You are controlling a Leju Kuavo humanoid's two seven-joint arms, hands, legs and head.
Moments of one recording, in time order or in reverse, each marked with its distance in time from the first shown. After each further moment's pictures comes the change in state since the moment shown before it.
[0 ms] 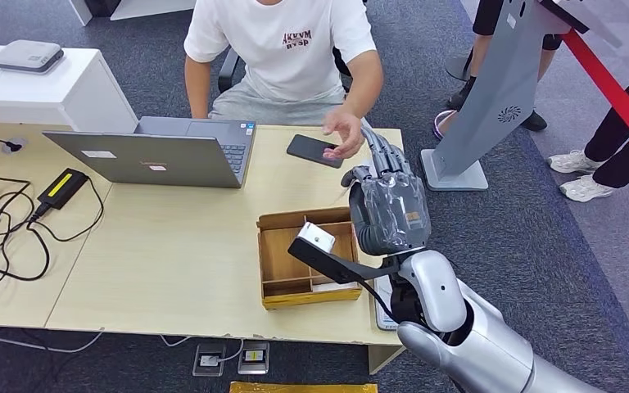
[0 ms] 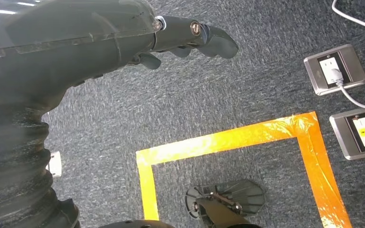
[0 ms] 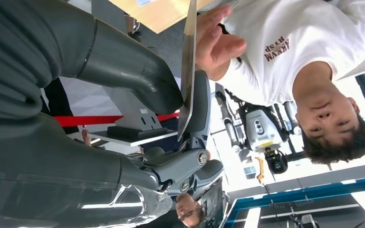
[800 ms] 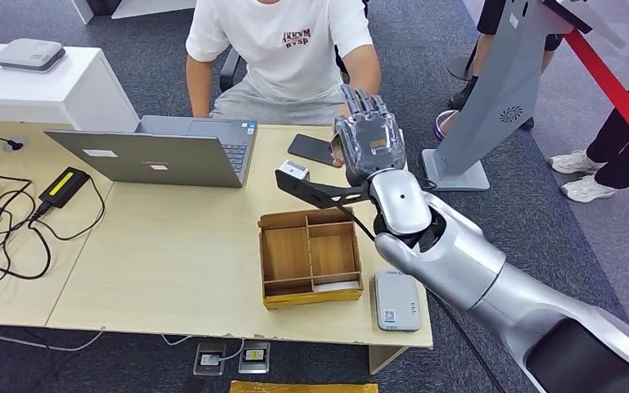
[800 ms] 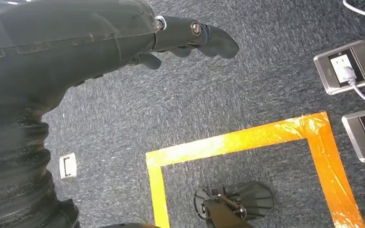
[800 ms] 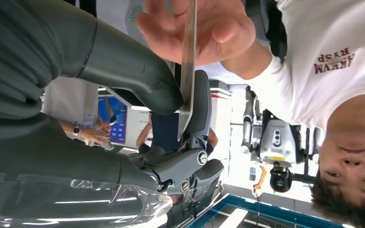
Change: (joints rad) left arm -0.051 0.025 -0.058 -0.039 -0.011 -0.003 0.152; right arm -0.383 0.143 0.131 0.493 -0.069 0.195 0.001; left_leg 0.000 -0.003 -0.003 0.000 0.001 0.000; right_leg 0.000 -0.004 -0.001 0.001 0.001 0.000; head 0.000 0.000
